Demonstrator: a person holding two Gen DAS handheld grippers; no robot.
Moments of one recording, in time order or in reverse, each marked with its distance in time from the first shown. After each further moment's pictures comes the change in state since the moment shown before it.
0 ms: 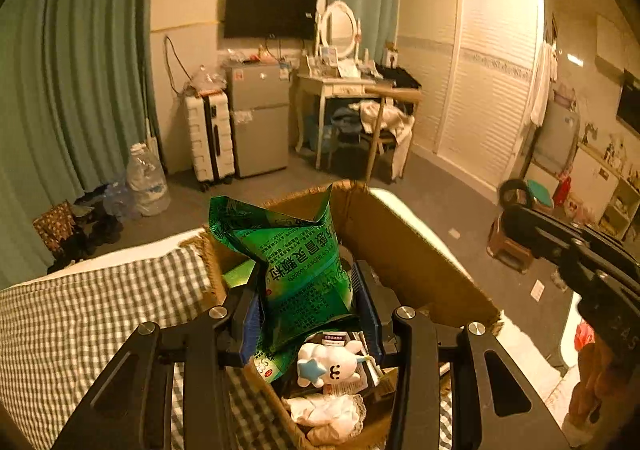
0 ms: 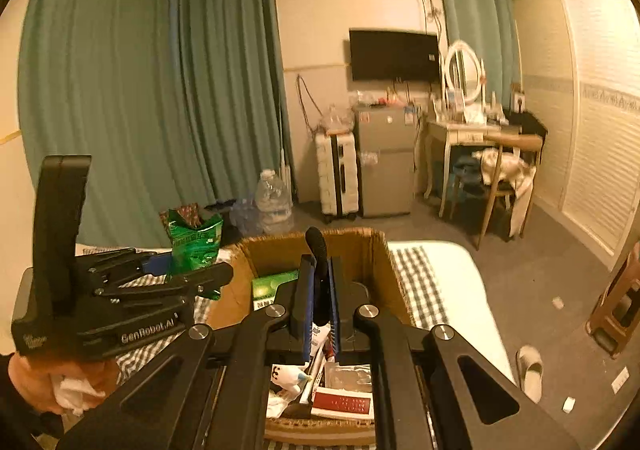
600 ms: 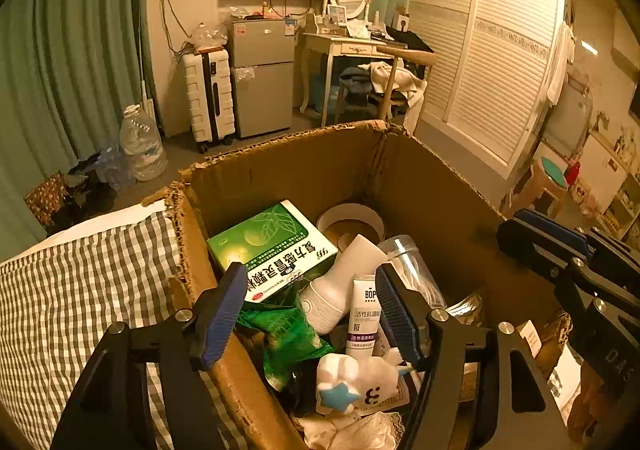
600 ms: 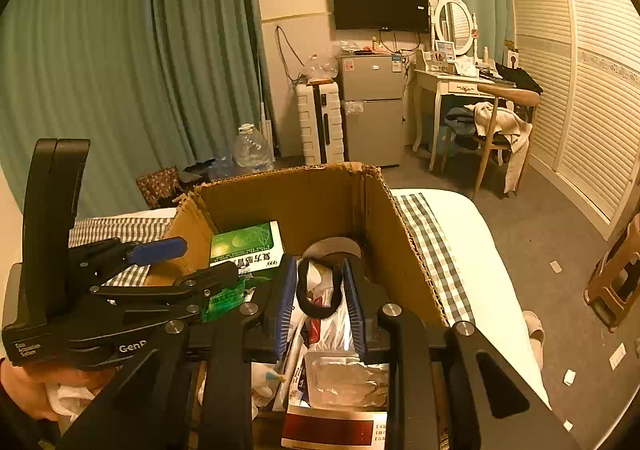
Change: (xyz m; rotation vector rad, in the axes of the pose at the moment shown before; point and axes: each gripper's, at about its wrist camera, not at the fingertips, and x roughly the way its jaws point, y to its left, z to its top) left arm 0.075 0.014 -0.026 -0.027 0.114 0.015; right arm 0.071 -0.017 -0.028 0.028 0.138 -0.055
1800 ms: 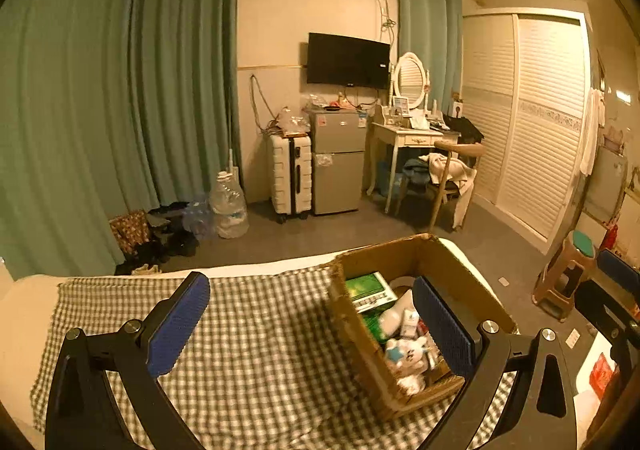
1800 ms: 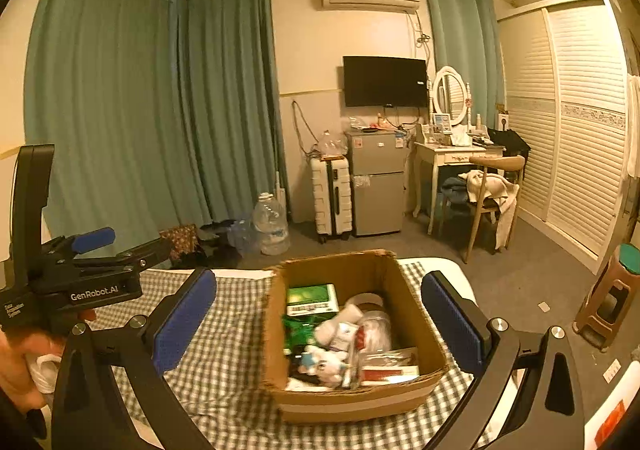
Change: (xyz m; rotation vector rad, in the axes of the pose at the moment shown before) left arm -0.257 0.060 -0.012 -0.104 -0.283 0.233; right arm -0.207 0.082 0.017 -0.038 -0.254 0.030
